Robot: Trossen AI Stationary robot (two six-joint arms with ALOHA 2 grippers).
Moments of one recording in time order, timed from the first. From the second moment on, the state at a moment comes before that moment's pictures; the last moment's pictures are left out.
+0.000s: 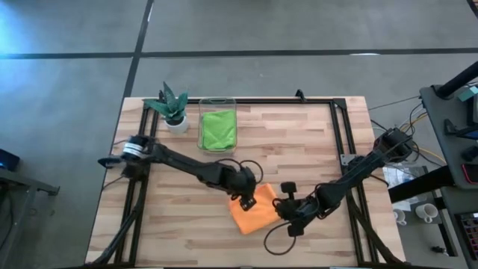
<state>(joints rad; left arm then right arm) -0.23 1.93 1.40 -0.49 -0.13 -0.82 0.63 1.60 0.90 -0.33 0.37 0.37</state>
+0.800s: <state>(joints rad) -0.22 2.23 1.67 -0.72 -0.02 -0.67 0.64 1.60 0.90 -0.37 0.34 0.38</state>
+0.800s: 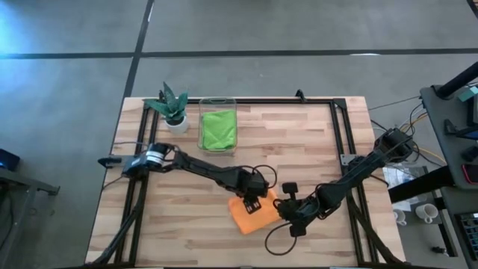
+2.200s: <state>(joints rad) 0.21 2.23 2.02 -0.94 -0.39 -0.64 0.69 1.35 1.20 -1.17 0.55 0.50</state>
